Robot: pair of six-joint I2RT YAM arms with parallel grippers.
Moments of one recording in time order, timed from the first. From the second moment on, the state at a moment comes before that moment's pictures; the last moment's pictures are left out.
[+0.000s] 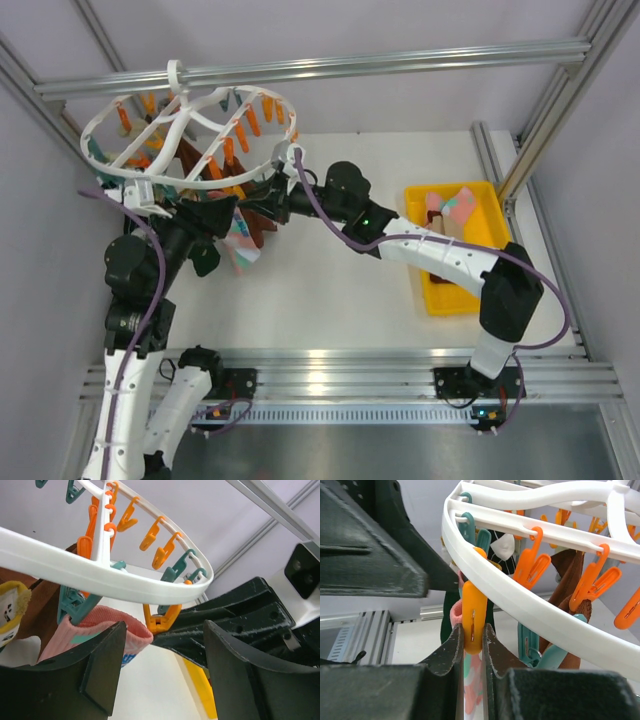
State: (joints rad) left arm -0.11 0.61 0.95 -0.22 0.23 -0.64; right arm 0.96 1.74 1.48 0.43 -0.45 0.03
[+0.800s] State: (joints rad) left arm -0.11 0.65 0.82 0.05 0.38 -0.69; right arm 0.91 1.72 1.51 0.34 -0.54 0.09
